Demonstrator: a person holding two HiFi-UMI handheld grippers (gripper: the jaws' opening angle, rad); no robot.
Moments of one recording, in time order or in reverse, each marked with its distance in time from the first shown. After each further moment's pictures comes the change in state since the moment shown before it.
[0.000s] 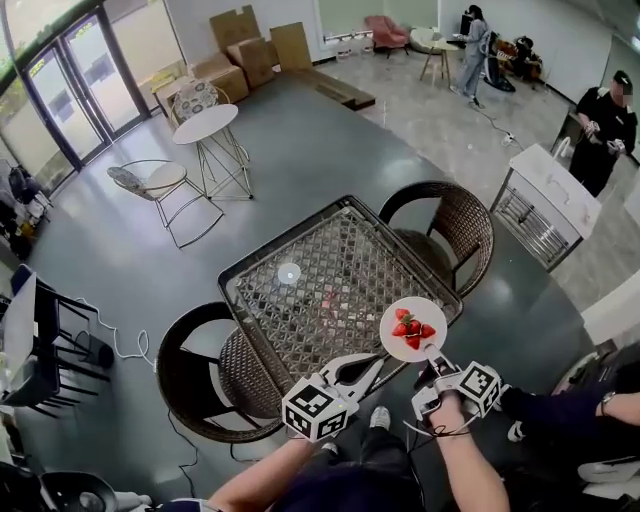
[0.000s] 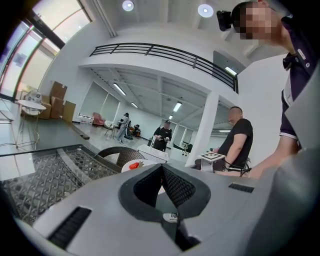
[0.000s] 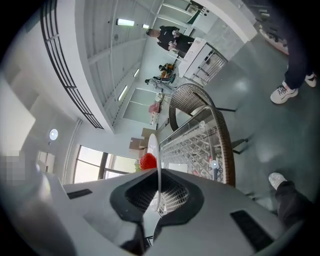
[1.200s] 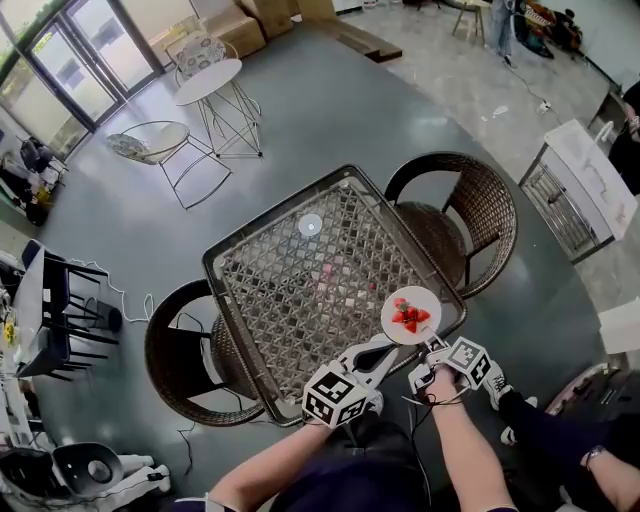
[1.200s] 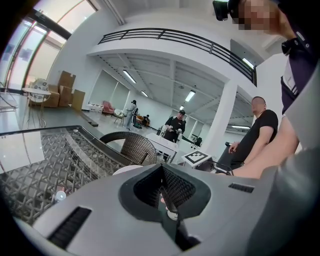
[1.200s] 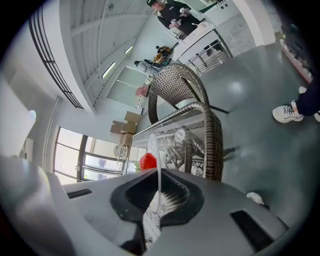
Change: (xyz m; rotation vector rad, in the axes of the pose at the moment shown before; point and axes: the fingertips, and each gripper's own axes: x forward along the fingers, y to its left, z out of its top) left arm 0.140 0.052 -0.051 -0.088 0.117 0.108; right arm 0.121 -0.117 0.070 -0.073 0.195 -0.210
